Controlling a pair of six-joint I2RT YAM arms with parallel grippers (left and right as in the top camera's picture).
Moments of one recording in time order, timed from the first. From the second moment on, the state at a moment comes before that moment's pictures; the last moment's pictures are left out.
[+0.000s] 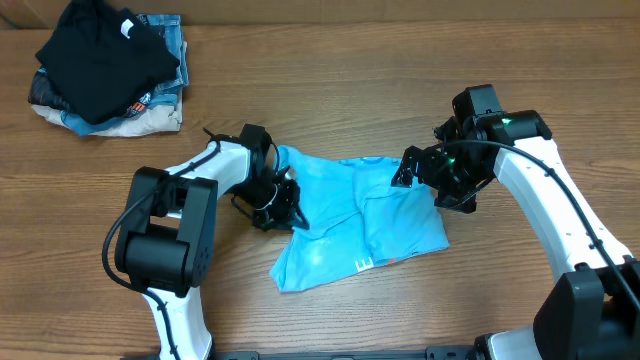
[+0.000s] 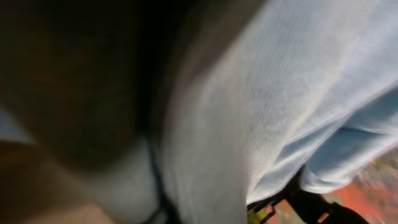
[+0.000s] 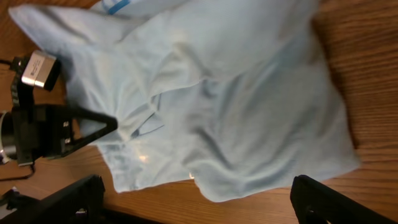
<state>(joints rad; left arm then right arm) -0.24 2.06 1.19 -0.93 0.67 -0.33 0.15 1.63 1.29 -1.15 -0.41 0.42</state>
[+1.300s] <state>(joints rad) -0.45 1.95 1.71 -1.56 -0.02 -0.47 0.15 1.63 1.29 -1.12 -0.32 0.41</state>
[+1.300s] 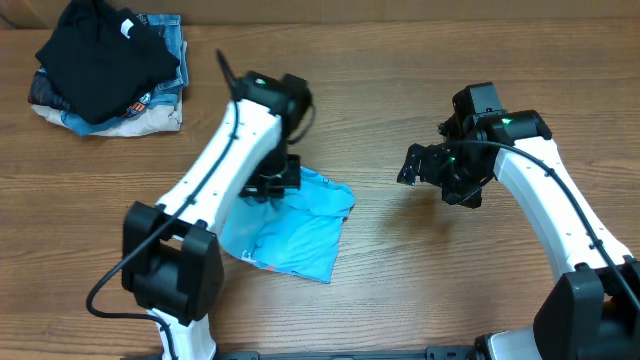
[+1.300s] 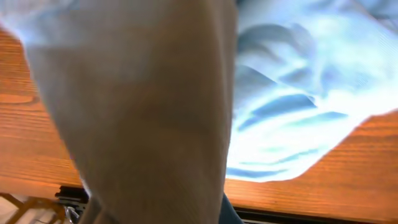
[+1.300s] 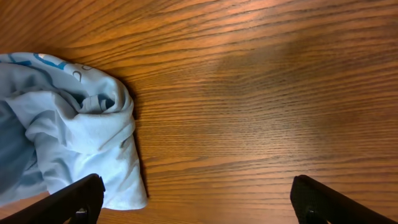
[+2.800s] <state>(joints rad) -0.99 1.95 1.58 -1.22 0.04 -0.72 -0.15 1.63 1.29 -1.02 -0.20 0.46</state>
